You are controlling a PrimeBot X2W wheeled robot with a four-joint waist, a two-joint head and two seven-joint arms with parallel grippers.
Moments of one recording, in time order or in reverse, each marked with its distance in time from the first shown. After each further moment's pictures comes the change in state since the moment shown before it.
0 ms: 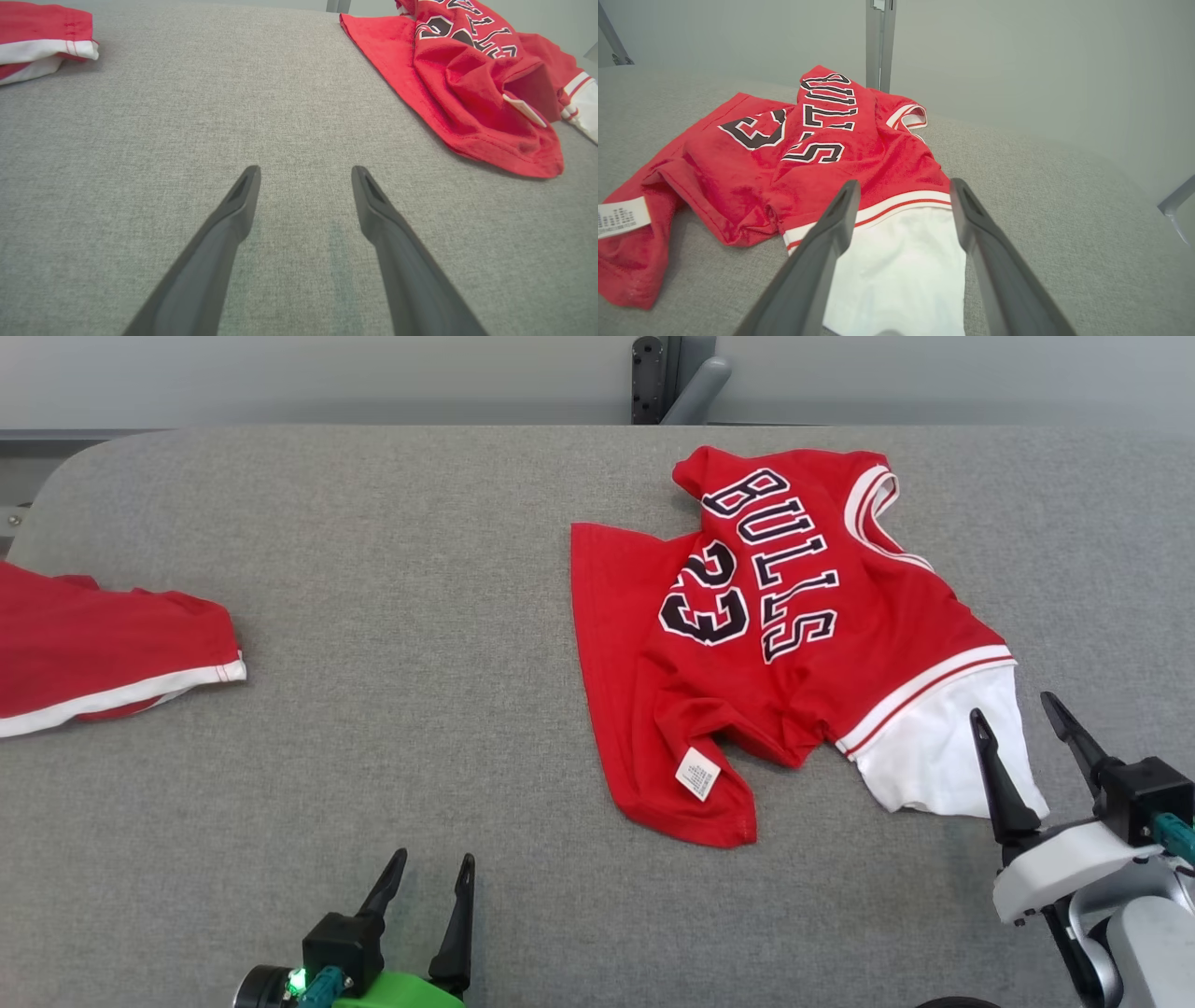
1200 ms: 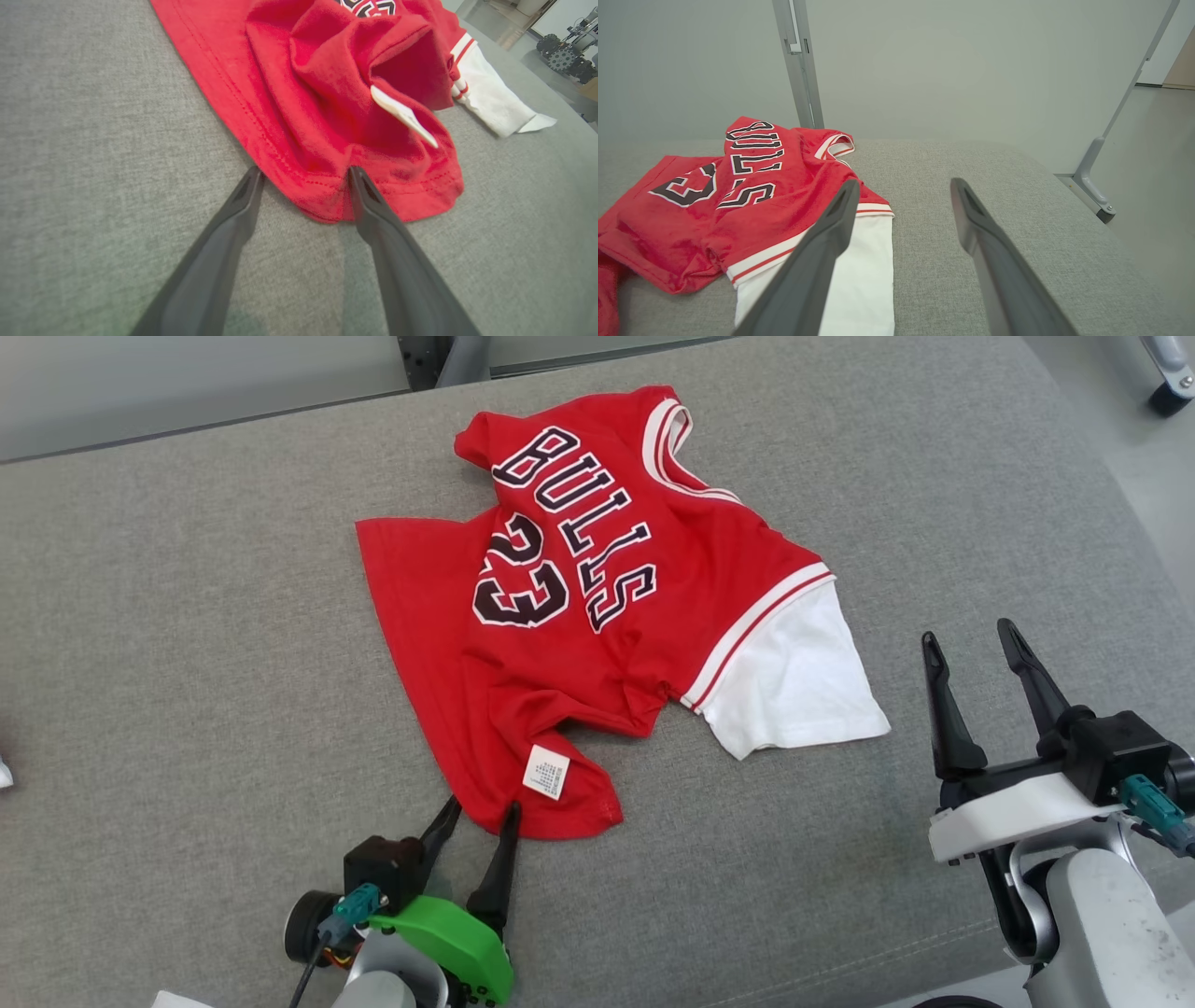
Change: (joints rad) left arm -0.204 -0.001 -0.145 0.191 -0.157 -0.041 -0.001; right arm -0.049 0.174 -0.051 -0.124 -0.028 0.000 0.000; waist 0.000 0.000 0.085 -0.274
